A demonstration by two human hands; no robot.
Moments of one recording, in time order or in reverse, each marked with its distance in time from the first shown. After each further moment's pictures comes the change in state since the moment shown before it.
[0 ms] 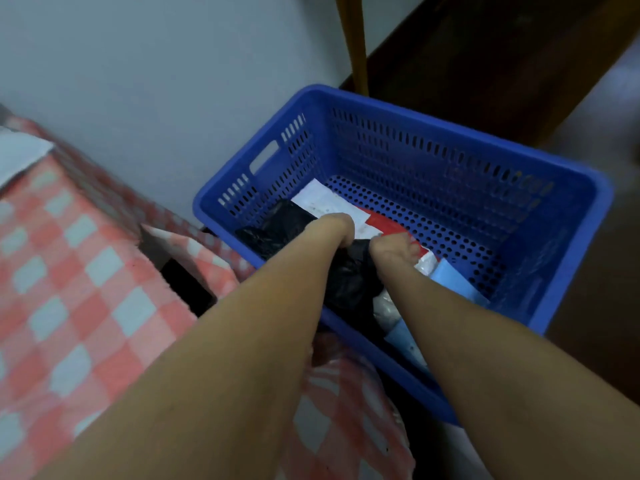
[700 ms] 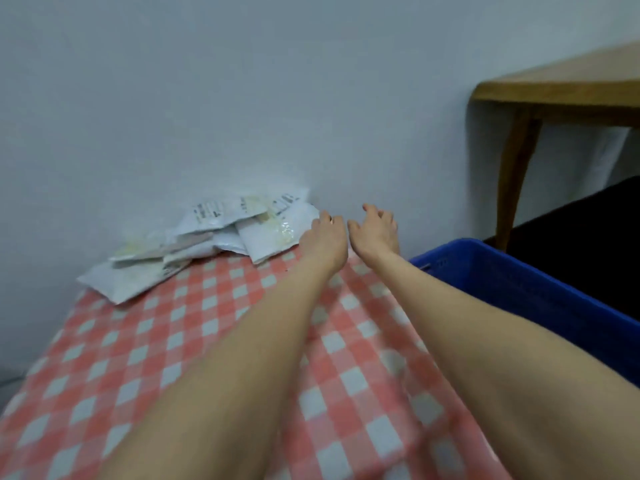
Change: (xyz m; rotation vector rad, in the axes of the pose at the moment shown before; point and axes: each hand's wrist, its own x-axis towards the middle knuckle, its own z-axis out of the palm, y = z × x) left_hand -0.297 -0.252 0.008 -0.332 0.942 -0.445; right_hand -0.354 -0.172 0.057 -0.171 -0.069 -1.152
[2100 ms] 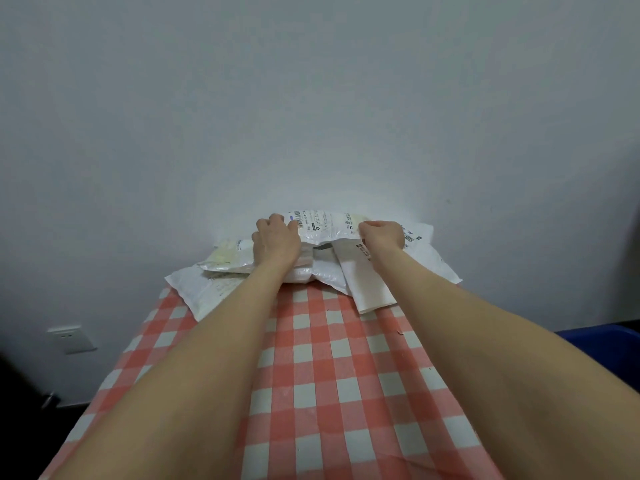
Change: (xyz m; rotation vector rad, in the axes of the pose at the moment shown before) left_hand 0.065 -0.276 -0.003 -0.475 0.282 -0.699; right_hand 0.090 -0.153 0.177 0.582 -0.227 0.190
